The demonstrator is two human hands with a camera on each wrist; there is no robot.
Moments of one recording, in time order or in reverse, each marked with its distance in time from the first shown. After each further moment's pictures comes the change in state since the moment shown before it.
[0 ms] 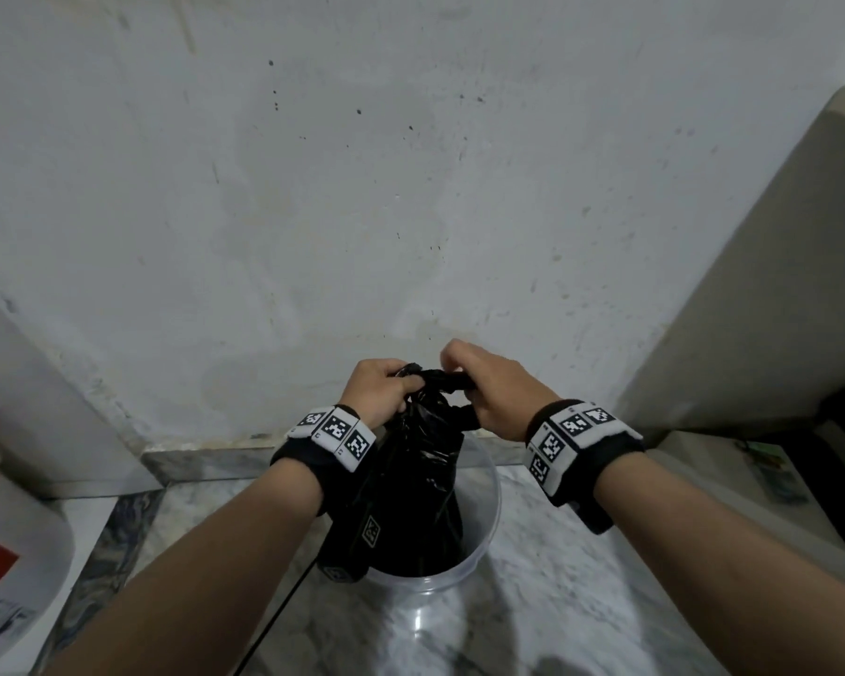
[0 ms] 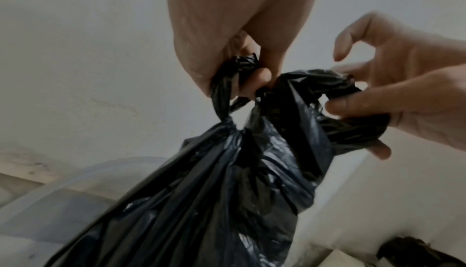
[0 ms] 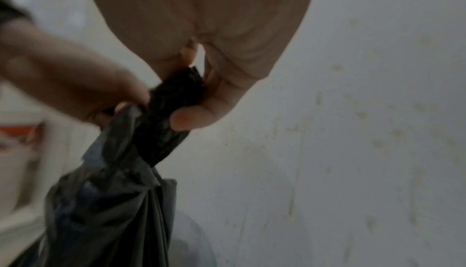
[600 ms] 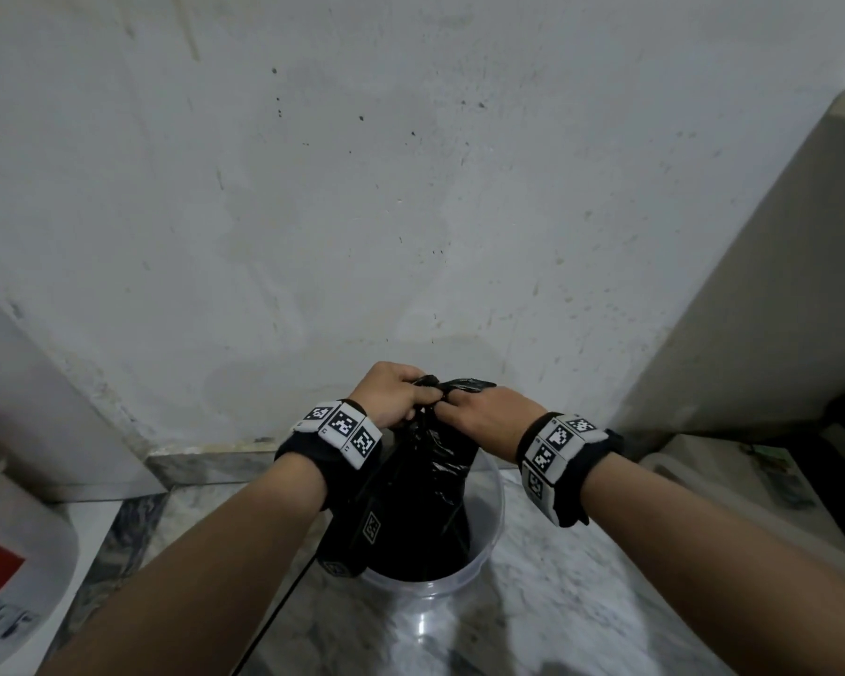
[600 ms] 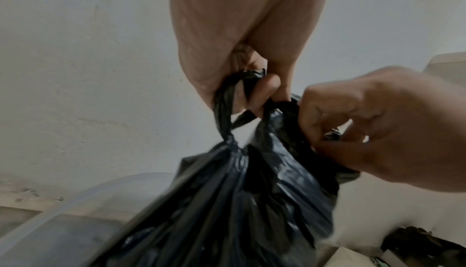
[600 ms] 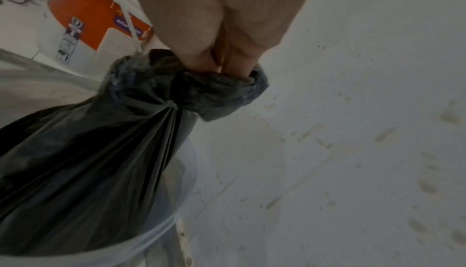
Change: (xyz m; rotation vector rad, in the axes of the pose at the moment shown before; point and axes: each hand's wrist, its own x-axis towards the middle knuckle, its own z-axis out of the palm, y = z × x) left_hand -0.004 0.012 0.000 0.052 -0.205 -0.069; right_hand 0.003 -0.003 0.021 -0.663 -0.254 -0.268
